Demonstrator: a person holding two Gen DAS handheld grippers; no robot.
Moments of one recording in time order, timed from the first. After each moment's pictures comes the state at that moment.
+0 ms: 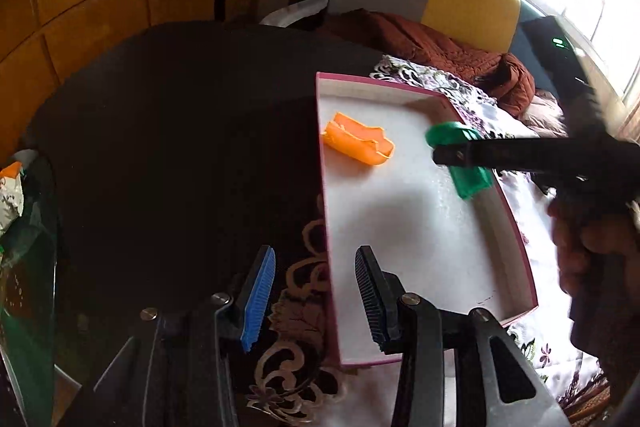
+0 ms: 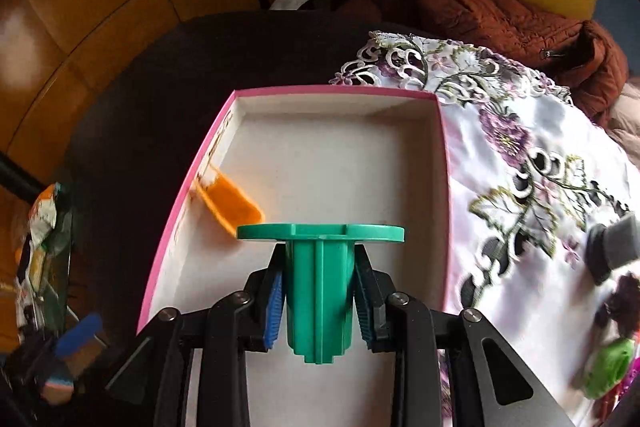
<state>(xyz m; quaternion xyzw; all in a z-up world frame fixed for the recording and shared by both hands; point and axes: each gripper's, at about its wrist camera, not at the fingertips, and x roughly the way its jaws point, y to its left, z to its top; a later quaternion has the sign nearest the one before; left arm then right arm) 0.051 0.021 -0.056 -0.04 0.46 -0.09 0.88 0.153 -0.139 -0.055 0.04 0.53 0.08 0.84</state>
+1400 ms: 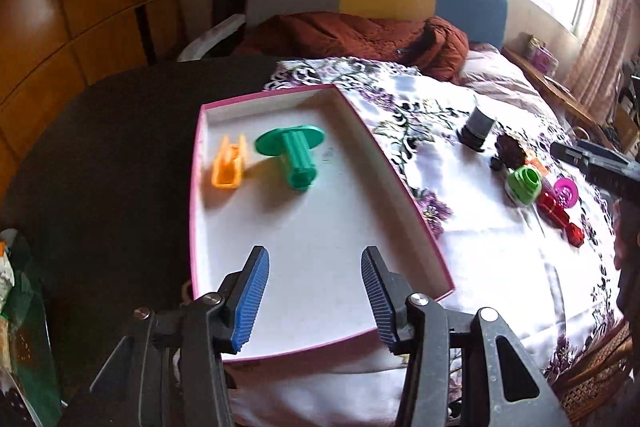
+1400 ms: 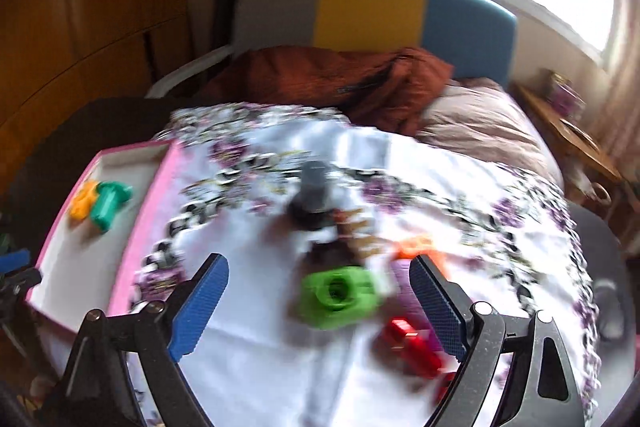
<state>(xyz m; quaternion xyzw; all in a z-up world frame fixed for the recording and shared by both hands) 0.017 -0.084 -0.026 0.07 0.44 -0.18 0.87 -0.018 -0.366 0.012 0.02 0.39 -0.12 0.91</state>
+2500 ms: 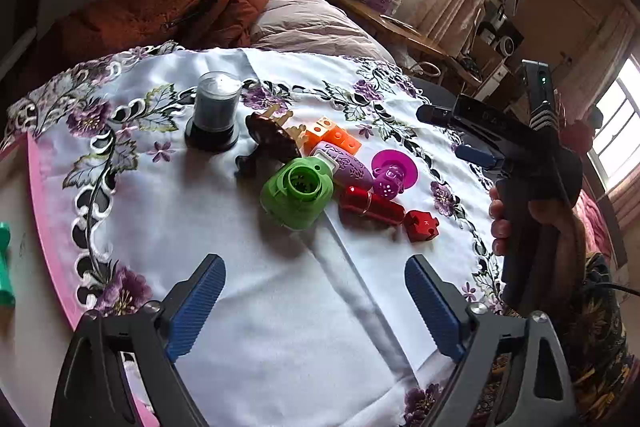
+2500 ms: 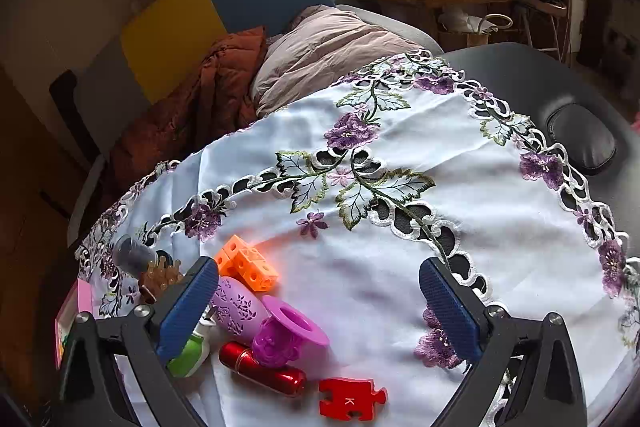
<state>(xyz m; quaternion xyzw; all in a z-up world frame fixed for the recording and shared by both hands) 0.016 -0.300 -0.034 0.08 0.47 -0.47 0.74 -0.076 -0.534 -0.021 0.29 0.35 -0.29 0.84</state>
